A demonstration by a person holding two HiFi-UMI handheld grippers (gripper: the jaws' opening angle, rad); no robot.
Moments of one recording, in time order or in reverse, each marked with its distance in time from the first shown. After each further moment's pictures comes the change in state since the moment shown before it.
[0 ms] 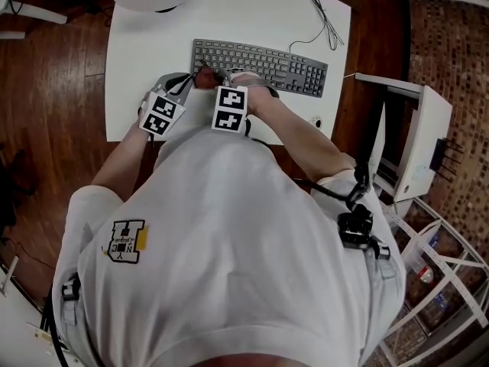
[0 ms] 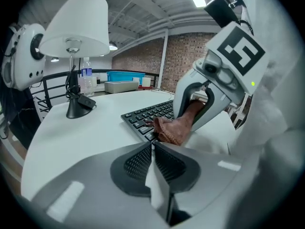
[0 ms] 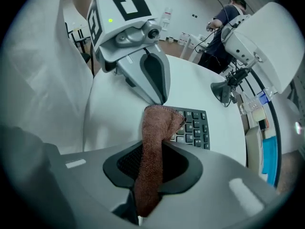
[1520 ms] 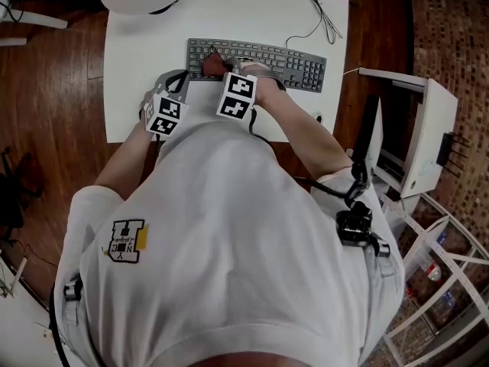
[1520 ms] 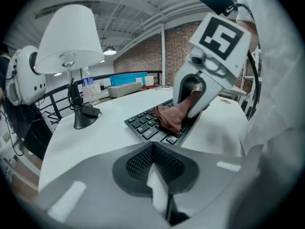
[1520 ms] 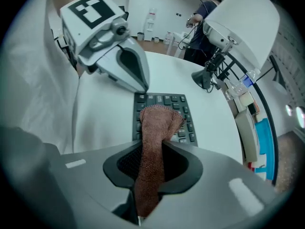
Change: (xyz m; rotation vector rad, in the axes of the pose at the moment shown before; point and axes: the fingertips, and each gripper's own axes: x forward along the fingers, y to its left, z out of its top) left arm 0.009 0.007 0.002 0.098 0.031 0.135; right arm 0.000 -0.032 -0.032 0.134 -0.005 -0.071
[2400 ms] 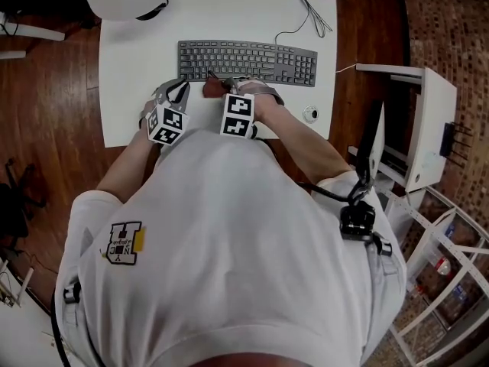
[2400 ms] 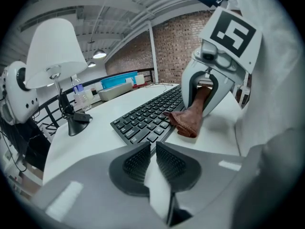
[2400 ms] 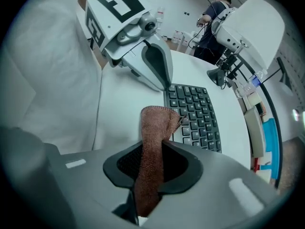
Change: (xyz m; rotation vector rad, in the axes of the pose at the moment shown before) left arm 0.002 -0.037 -0.007 0.127 0.024 -0.012; right arm -0.004 0.064 -0.035 -0.054 0.015 0.062
